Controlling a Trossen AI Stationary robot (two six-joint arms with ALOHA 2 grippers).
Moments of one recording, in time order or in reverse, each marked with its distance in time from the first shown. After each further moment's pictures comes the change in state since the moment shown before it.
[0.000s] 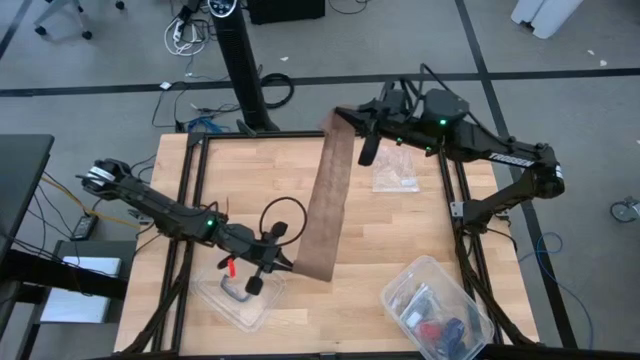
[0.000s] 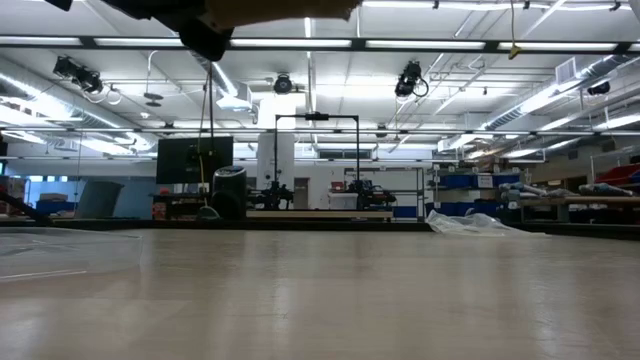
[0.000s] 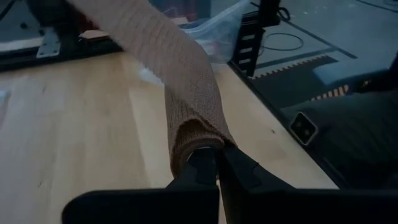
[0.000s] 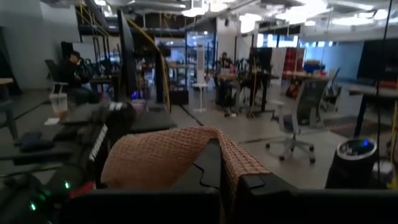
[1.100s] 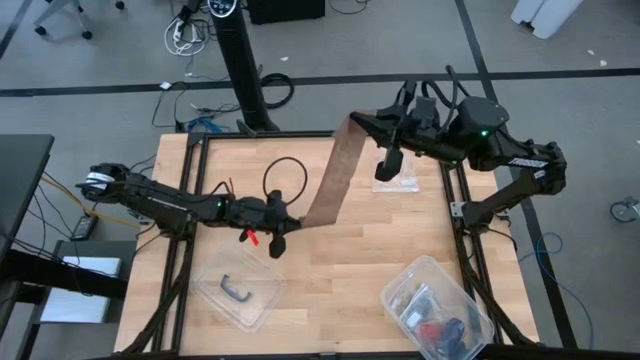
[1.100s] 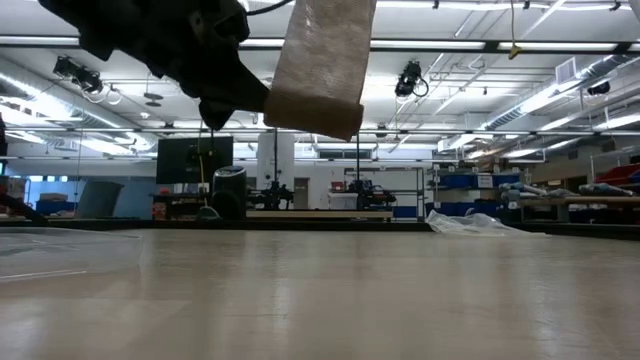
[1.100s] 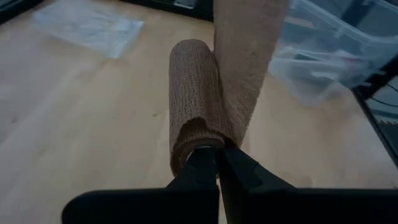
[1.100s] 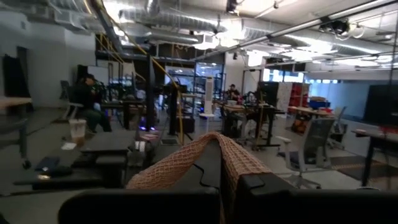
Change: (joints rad) left arm 0.278 0.018 -0.082 0.039 -0.104 -0.262; right arm 0.224 0.001 0.177 -0.036 0.172 -0.123
